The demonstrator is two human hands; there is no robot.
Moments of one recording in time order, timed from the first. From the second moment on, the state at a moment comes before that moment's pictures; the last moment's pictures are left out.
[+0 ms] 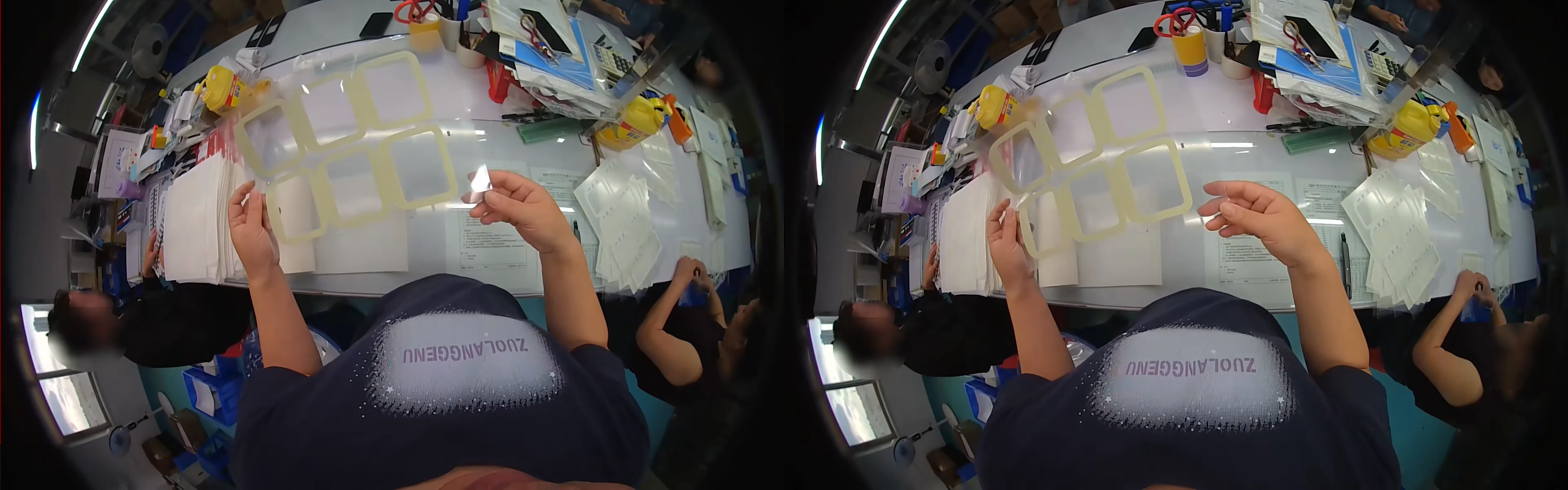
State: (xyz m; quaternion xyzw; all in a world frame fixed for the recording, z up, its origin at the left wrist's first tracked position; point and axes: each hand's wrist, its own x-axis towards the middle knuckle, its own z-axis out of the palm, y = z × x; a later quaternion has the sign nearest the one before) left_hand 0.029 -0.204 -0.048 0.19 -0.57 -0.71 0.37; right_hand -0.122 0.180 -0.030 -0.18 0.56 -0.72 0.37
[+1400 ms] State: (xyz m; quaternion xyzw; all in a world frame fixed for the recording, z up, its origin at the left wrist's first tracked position) left_hand 0.717 -0.229 -0.327 0.81 -0.56 -0.16 0.05; right_hand 0.106 0.022 -0.036 -0.34 0.71 -0.51 0.34
